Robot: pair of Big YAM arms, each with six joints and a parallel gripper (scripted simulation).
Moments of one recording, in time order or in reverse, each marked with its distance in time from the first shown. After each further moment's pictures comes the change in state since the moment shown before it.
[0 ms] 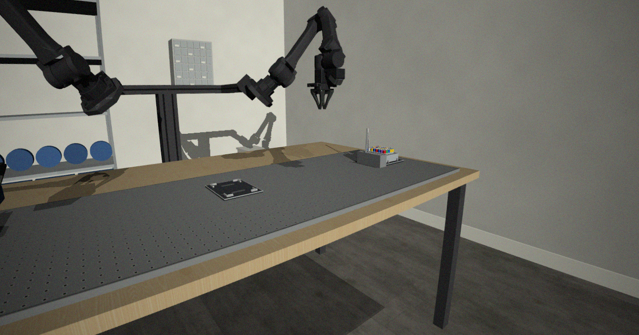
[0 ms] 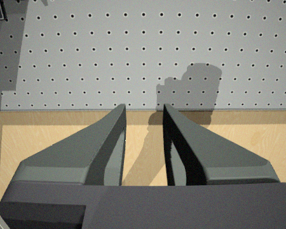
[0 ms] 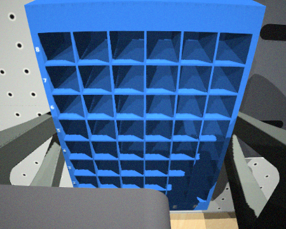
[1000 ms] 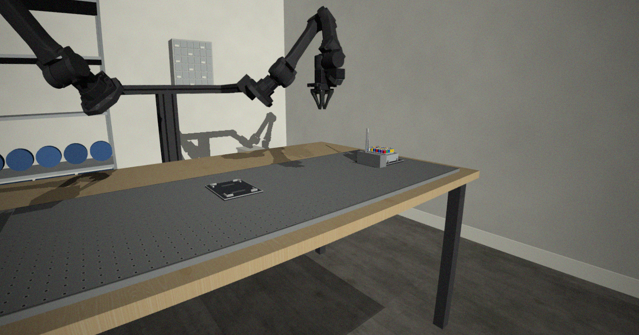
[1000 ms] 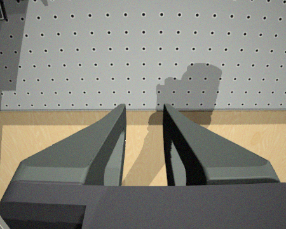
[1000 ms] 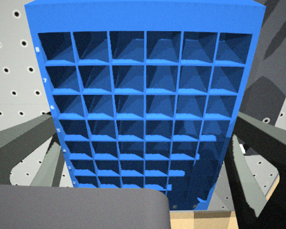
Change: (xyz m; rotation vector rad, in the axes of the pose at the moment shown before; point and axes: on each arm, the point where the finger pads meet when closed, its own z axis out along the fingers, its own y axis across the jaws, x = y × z) left arm 0.000 0.000 0.000 0.000 0.000 0.000; right arm 0.002 -0.045 0.000 0.001 0.003 0.002
